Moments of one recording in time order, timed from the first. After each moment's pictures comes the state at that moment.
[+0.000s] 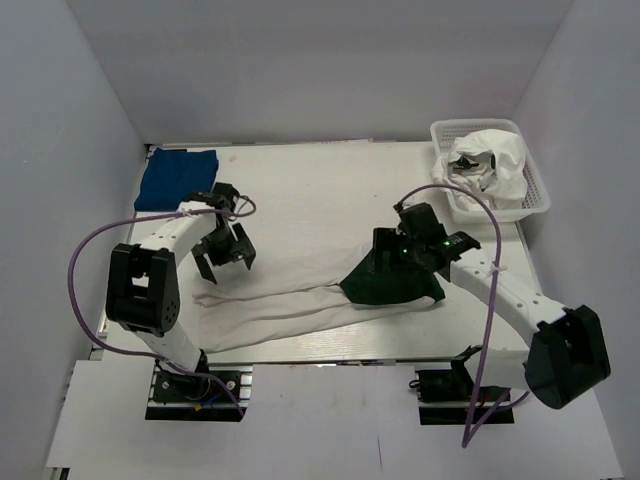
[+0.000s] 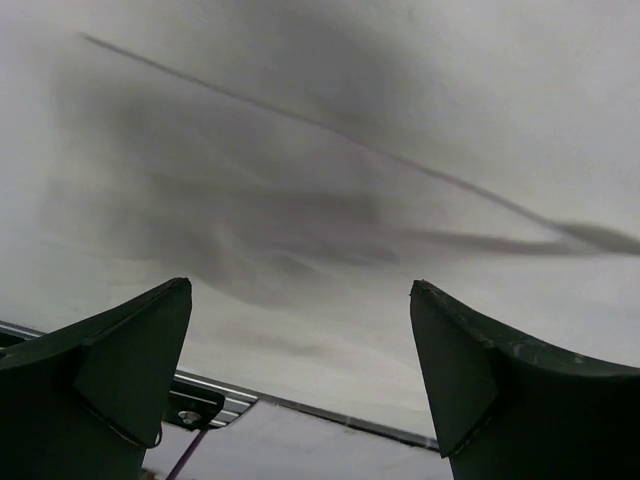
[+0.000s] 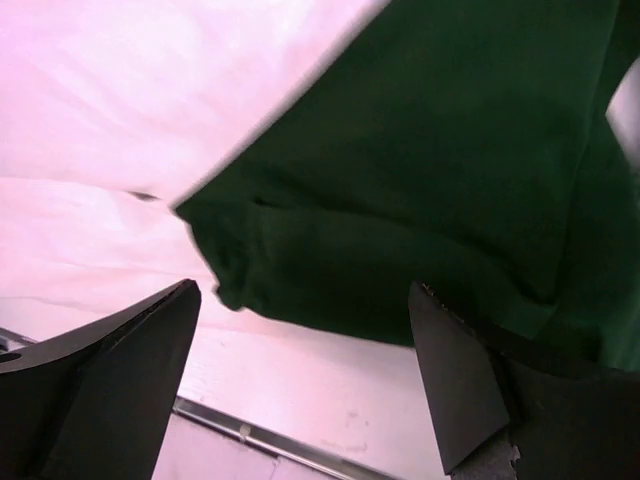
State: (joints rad) left arm -0.18 1.66 1.22 -1.04 -0.14 -0.67; right arm 0.53 1.23 0.89 -0.56 -0.08 0.42
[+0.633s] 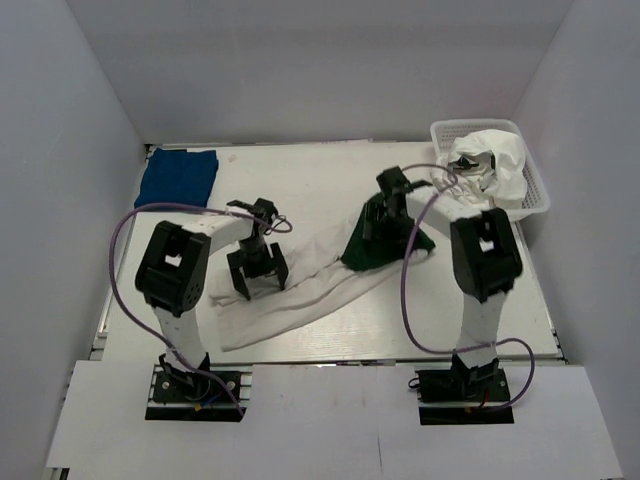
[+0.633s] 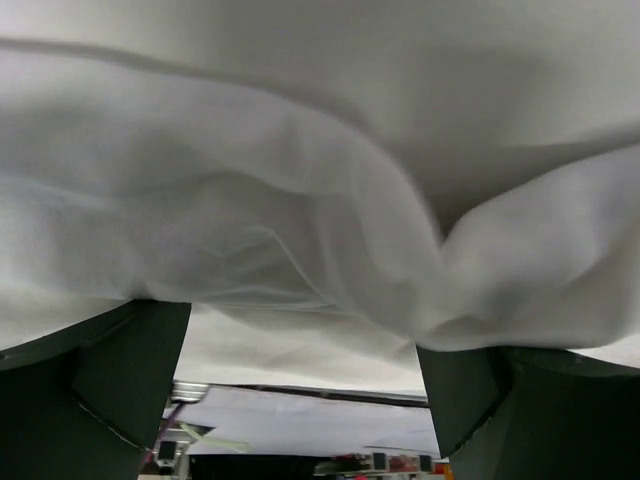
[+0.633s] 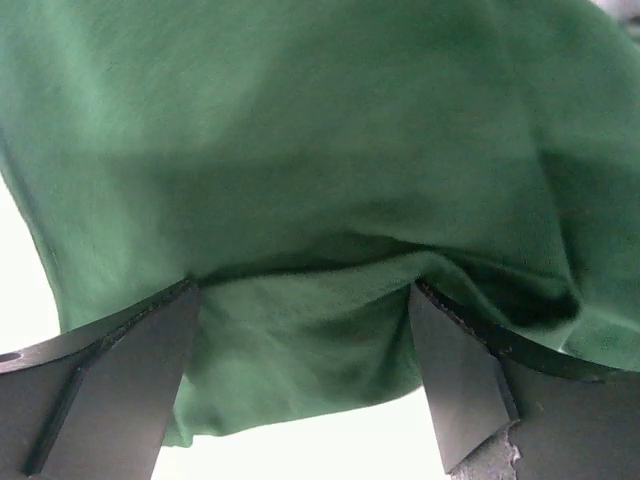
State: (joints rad) left arm -0.40 1.84 1.15 -0.94 0.05 -0.70; right arm 0.40 1.92 1.31 -0.68 -0.03 0.48
